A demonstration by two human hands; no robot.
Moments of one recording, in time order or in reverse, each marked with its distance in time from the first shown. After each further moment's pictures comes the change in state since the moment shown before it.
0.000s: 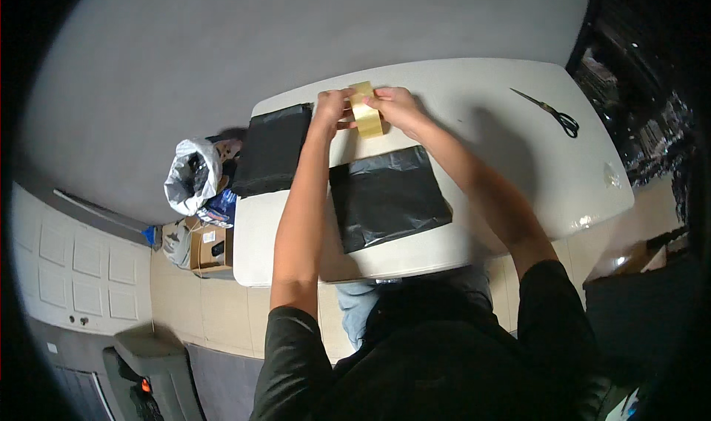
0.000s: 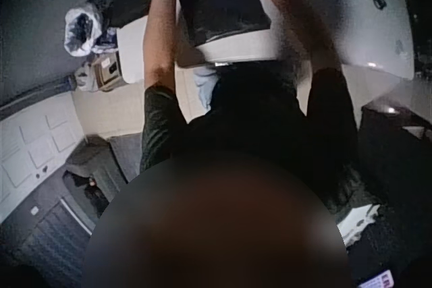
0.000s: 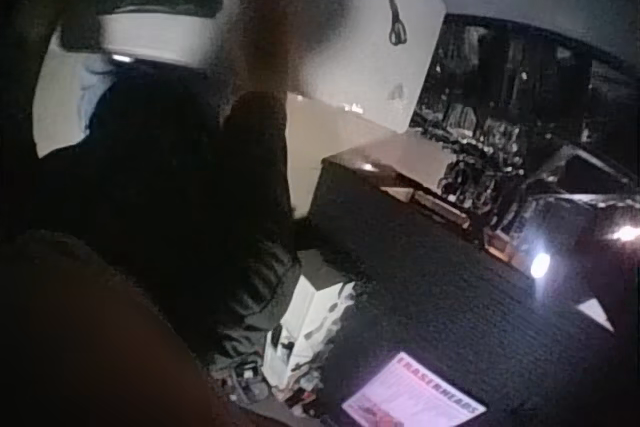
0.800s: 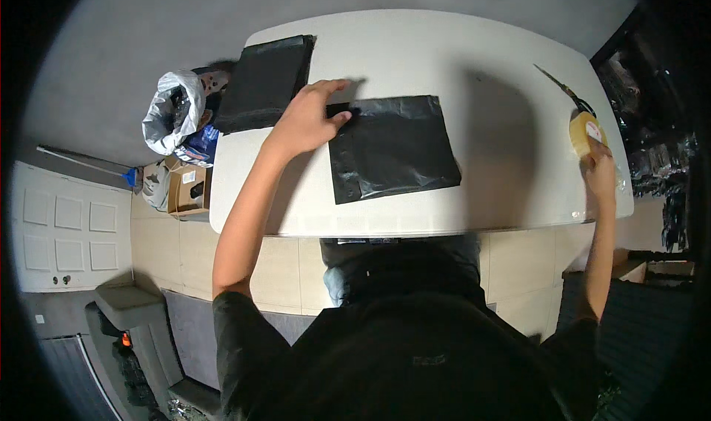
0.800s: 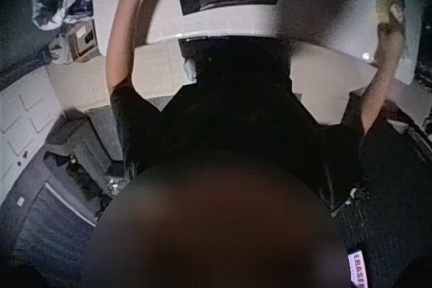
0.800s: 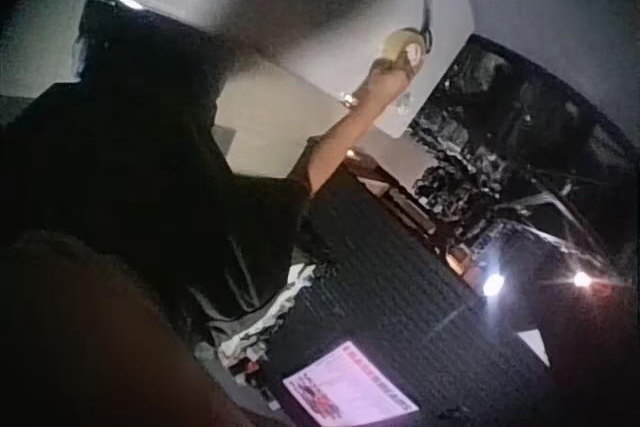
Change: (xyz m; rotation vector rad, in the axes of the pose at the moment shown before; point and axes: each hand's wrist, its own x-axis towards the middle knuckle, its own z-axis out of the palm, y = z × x) left_hand -0.149 -0.052 -0.049 0.889 -0.064 0.594; right_hand -0.289 -0.009 -0.346 -1.535 0.349 -0.113
